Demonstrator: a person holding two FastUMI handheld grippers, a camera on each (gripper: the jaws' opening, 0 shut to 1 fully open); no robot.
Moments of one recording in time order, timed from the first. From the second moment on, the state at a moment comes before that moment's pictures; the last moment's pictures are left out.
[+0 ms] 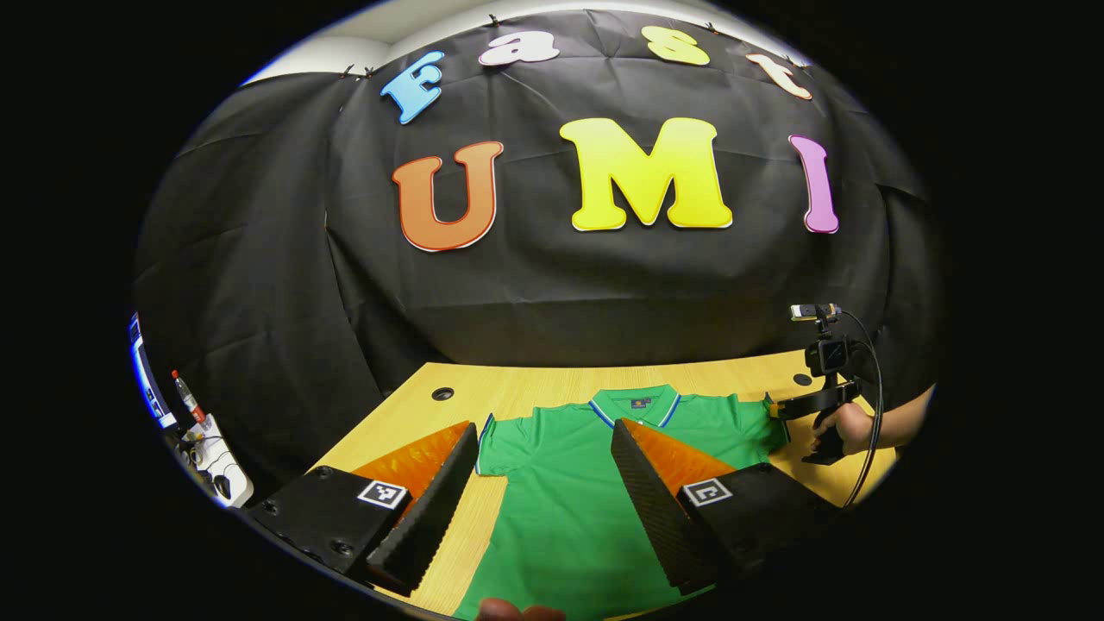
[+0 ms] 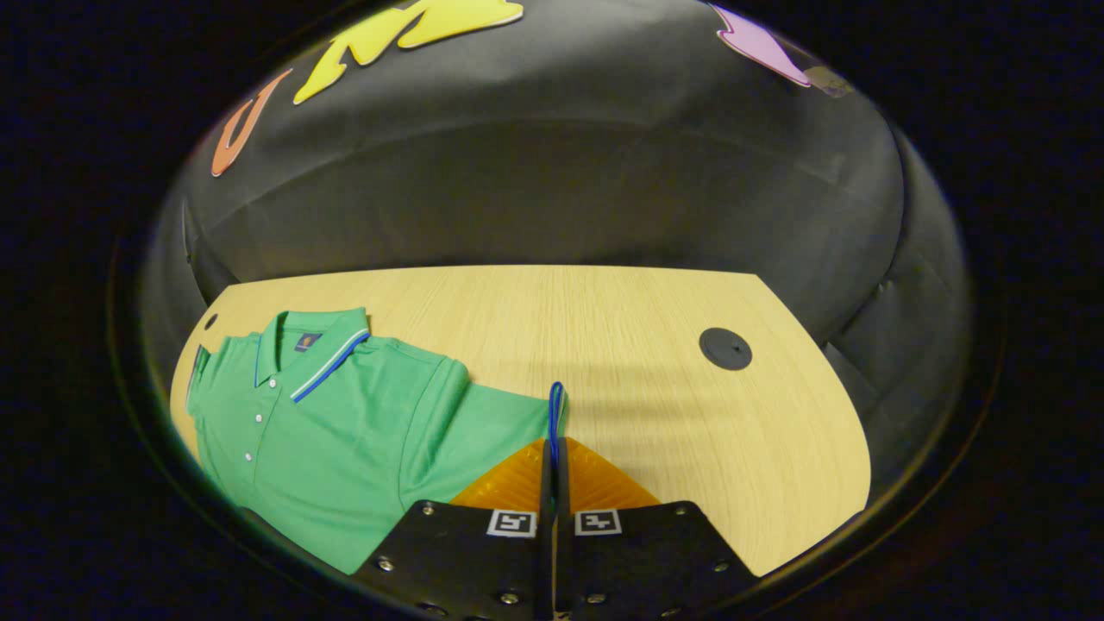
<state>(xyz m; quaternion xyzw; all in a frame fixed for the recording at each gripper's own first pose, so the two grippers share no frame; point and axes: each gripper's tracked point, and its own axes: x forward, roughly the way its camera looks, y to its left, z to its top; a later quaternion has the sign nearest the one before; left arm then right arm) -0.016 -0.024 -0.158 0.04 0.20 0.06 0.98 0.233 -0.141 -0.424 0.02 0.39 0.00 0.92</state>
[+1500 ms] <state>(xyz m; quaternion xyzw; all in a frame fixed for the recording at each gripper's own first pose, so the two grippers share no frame) -0.056 0.103 -0.177 -0.01 0.21 0.15 0.97 0.226 0.061 -0.375 -0.02 0.38 0.08 0.92</state>
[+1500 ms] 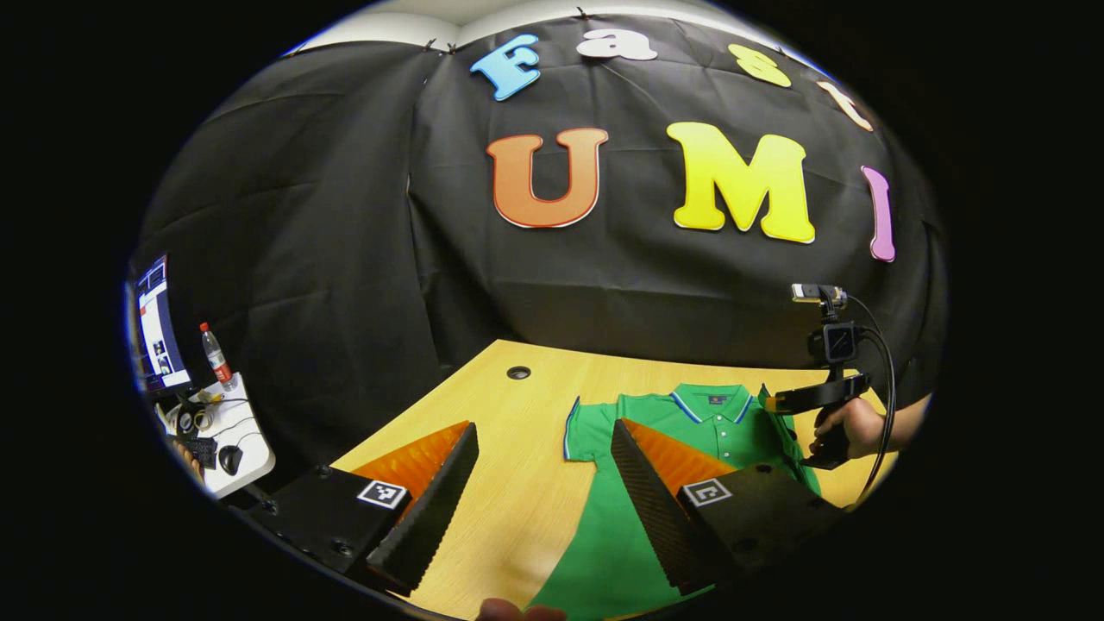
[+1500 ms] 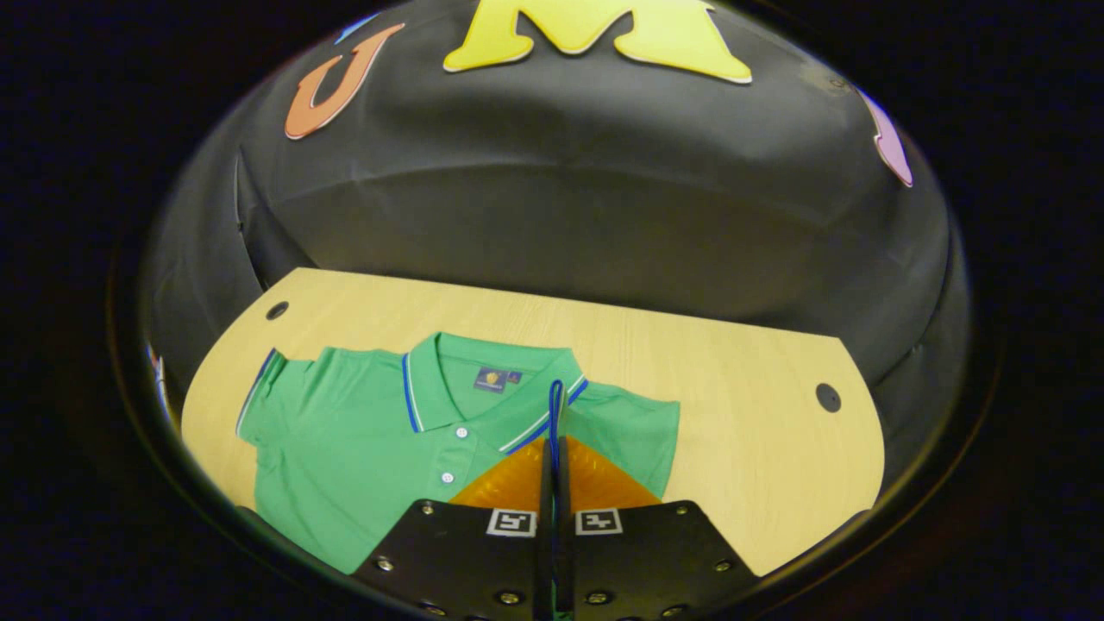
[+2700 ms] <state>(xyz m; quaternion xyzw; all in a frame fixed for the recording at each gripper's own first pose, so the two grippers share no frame) 0.048 0.116 -0.187 -0.03 0.20 -0.03 0.98 0.033 0.013 -0.158 -0.10 0.24 0.12 0.96</state>
